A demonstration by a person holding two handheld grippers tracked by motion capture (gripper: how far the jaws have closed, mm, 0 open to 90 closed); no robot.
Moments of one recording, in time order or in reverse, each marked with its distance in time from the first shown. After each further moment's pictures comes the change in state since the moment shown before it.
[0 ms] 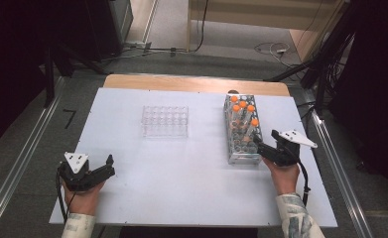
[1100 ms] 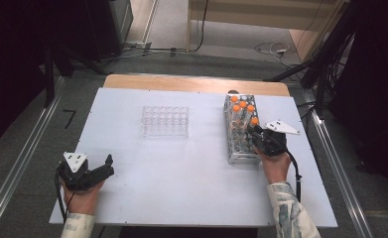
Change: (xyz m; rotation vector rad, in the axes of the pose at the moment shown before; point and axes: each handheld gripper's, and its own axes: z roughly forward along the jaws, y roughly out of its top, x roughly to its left) left arm 0.002 0.000 0.001 0.010 -0.011 -0.012; right arm 0.014 0.016 0.029 0.020 0.043 -0.090
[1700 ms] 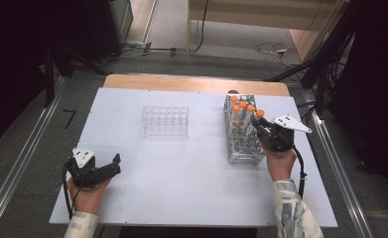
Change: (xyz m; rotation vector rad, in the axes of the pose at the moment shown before) left arm -0.014 0.007 0.007 0.033 -0.084 -0.002; right arm 0.001 0.024 -0.023 -0.094 -0.007 0.009
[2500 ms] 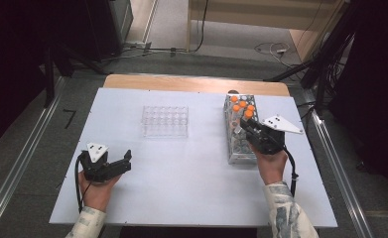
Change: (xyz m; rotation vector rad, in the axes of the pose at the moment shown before) left arm -0.029 0.016 0.005 -0.008 -0.058 0.079; right arm 0.038 0.012 -0.006 -0.018 0.094 -0.025
